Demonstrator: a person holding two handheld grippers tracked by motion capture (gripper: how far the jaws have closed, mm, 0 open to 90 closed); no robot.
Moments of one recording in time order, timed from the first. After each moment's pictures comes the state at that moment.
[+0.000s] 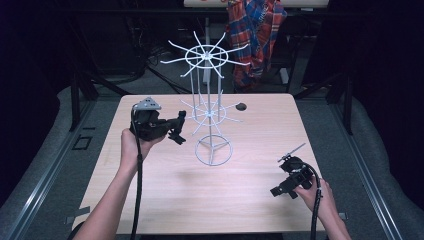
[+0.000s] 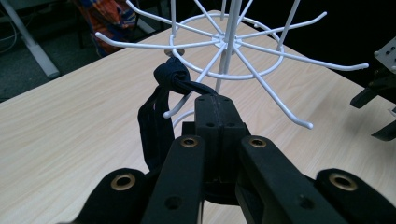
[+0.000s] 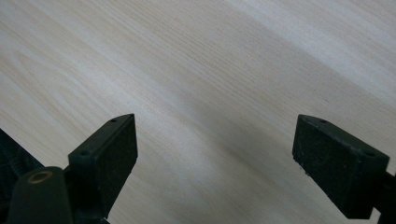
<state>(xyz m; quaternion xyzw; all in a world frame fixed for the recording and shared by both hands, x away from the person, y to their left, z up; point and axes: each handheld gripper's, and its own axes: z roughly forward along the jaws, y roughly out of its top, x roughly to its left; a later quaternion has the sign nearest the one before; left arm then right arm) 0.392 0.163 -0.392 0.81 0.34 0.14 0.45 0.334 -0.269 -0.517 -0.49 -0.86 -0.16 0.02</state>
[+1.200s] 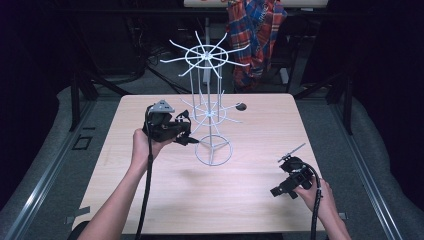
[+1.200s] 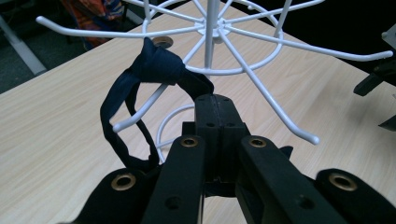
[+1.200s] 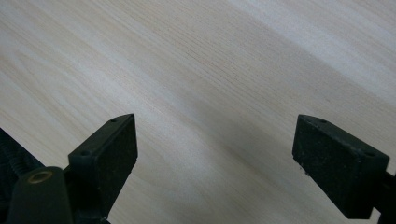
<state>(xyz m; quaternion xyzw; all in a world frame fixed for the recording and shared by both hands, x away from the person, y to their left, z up) 0.402 0.138 -0.407 0.83 0.32 0.13 0.44 0.334 -0.269 -0.517 -0.49 -0.86 -0.16 0.02</state>
